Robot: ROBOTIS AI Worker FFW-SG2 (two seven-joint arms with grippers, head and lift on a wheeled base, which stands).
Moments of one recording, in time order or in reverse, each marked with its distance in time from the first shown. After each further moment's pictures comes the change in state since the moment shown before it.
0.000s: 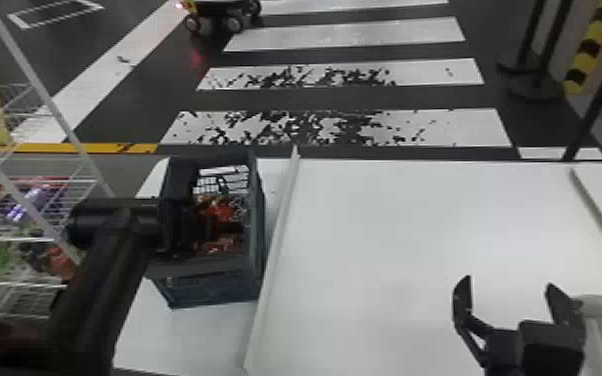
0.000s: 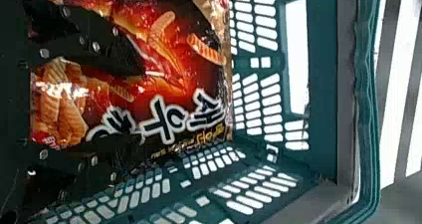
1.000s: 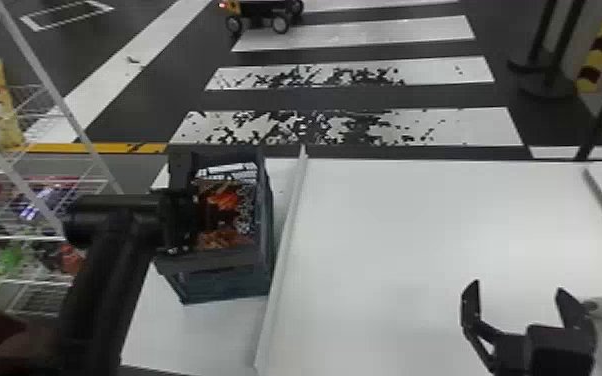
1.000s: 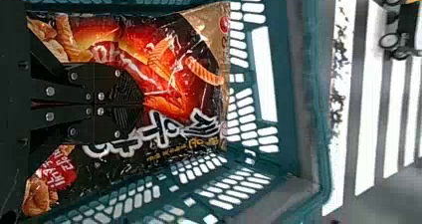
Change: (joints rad) left arm 0.072 -0.002 0.061 -0.190 -0.058 0.024 -0.006; right arm 0.006 0.006 0.001 0.001 0.007 0.011 0.000
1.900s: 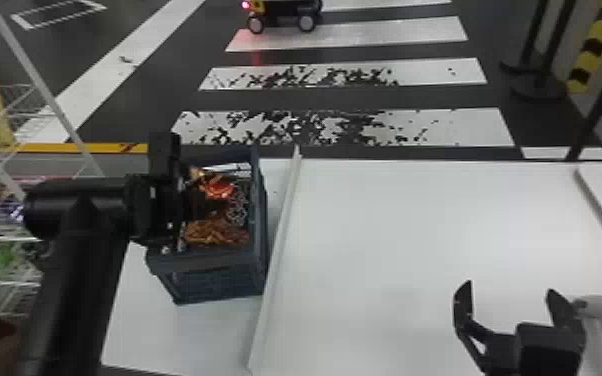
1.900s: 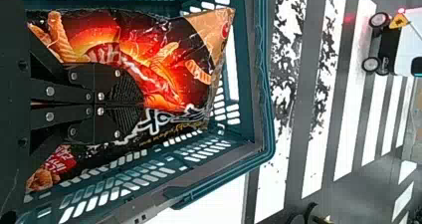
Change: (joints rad) left arm 0.056 0.005 0.054 -0.260 0.058 0.209 -0.009; right arm 0.001 0.008 -0.003 0.000 0.005 0.013 0.000
